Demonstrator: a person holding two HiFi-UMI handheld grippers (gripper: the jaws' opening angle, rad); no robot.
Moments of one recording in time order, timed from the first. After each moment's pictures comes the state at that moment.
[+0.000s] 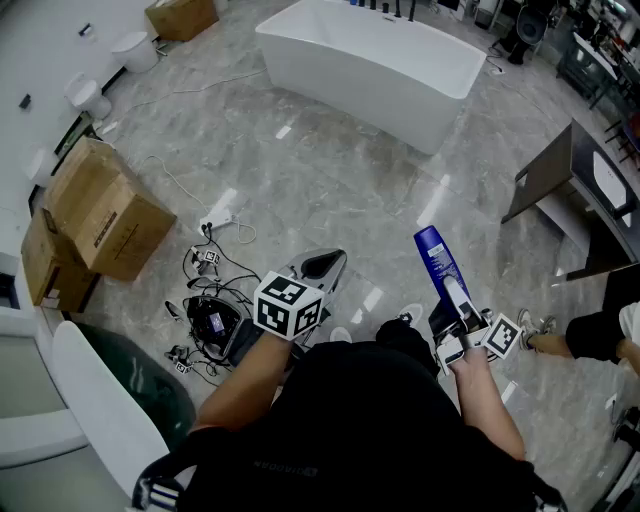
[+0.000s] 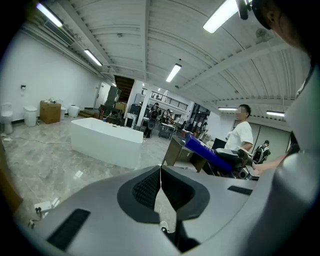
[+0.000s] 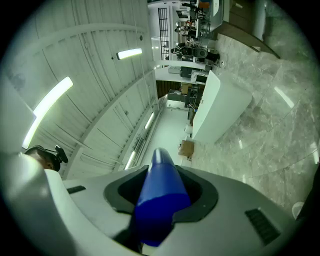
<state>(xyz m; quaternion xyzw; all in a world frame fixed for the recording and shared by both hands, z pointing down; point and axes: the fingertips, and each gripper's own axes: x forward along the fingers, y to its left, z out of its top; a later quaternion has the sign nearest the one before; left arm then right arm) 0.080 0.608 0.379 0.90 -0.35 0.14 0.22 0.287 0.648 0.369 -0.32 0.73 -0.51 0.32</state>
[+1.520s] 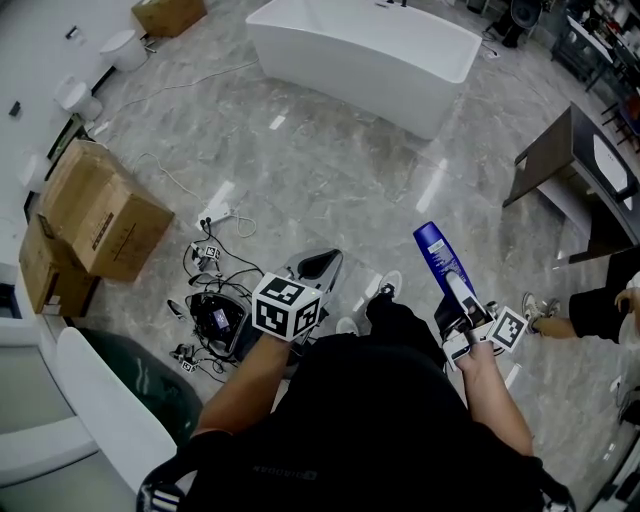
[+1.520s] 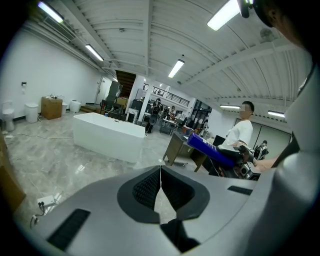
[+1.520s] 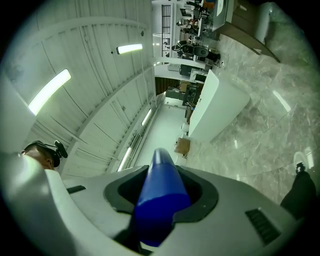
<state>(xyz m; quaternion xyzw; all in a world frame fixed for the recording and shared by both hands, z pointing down) 0.055 0.616 0.397 0.89 -0.35 0.16 0.24 0.271 0.655 0.376 -0.33 0.73 -0.52 0.29</state>
